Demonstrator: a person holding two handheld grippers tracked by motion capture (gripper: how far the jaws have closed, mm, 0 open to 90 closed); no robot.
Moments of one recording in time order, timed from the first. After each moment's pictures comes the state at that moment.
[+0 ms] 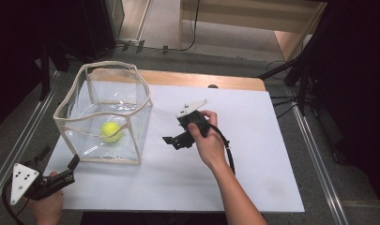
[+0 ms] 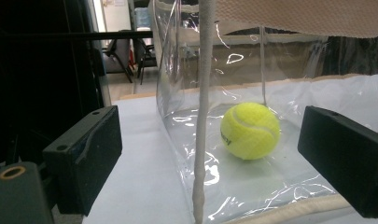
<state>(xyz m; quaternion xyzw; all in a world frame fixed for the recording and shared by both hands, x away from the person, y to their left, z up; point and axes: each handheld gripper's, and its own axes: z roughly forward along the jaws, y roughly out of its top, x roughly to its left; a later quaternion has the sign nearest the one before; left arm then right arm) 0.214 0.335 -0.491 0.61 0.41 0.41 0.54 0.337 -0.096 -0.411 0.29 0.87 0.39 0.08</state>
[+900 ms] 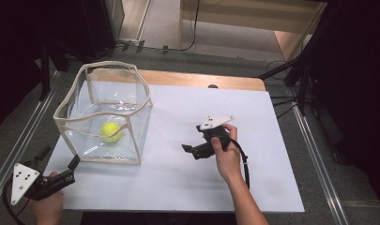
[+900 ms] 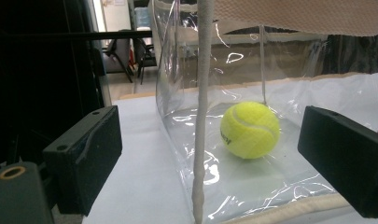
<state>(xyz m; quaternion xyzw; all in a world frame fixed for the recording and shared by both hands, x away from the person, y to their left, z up) 0.214 0.335 -0.491 0.61 0.41 0.41 0.54 0.310 -0.152 -0.444 0.32 0.84 0.42 0.11</state>
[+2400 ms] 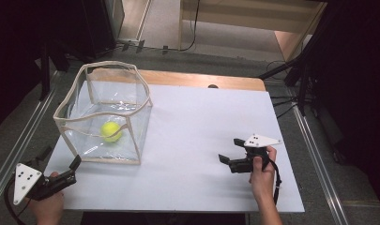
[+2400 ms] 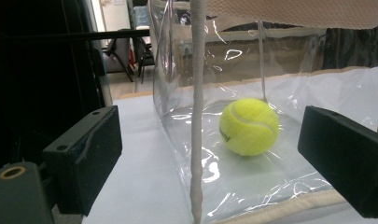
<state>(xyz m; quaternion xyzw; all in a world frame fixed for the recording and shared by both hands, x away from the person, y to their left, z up) 0.213 0.332 -0.492 0.62 0.41 0.41 0.53 0.256 -0.257 -0.474 0.40 0.78 0.45 0.14</state>
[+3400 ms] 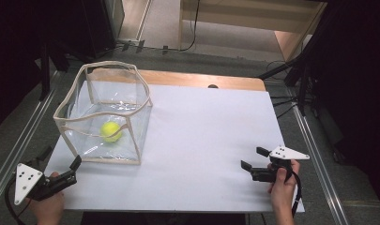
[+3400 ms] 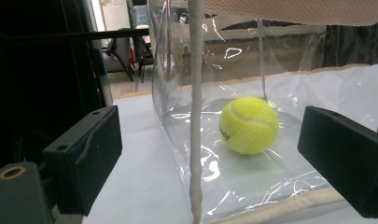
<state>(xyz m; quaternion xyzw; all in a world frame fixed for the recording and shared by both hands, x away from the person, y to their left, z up) 0.213 0.331 -0.492 0.62 0.40 0.41 0.53 0.223 -0.320 -0.492 0.45 0.75 0.45 0.17</state>
